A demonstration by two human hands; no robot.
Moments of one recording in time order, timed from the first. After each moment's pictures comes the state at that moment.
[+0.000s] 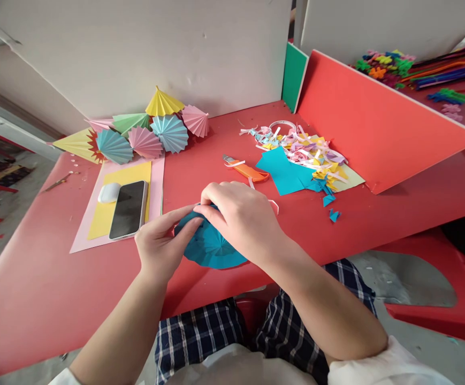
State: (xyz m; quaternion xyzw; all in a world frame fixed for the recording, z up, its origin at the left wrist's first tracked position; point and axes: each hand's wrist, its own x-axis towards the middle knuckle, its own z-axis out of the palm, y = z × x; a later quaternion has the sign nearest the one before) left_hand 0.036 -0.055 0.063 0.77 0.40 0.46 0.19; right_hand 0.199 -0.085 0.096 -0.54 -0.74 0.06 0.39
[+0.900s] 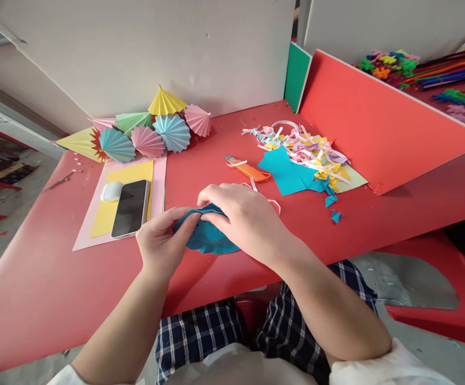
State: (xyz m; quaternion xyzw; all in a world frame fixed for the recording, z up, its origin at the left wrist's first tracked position) left_hand 0.036 -0.056 0.063 0.75 0.41 0.47 0.23; right_hand 0.205 -0.087 0.100 -0.51 -0.77 0.14 0.37
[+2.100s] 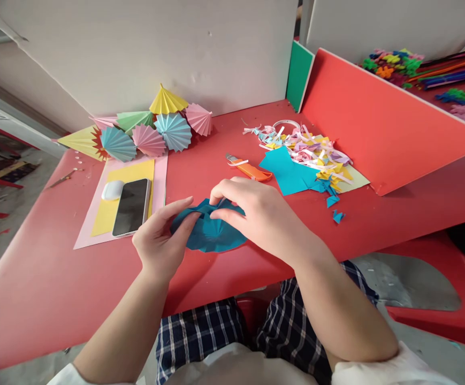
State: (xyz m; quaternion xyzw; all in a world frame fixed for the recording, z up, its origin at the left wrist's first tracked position) left_hand 0.035 -0.057 0.059 0.74 0.39 0.51 0.21; right_hand 0.222 -0.089 0.105 -0.50 -0.76 0.15 0.38
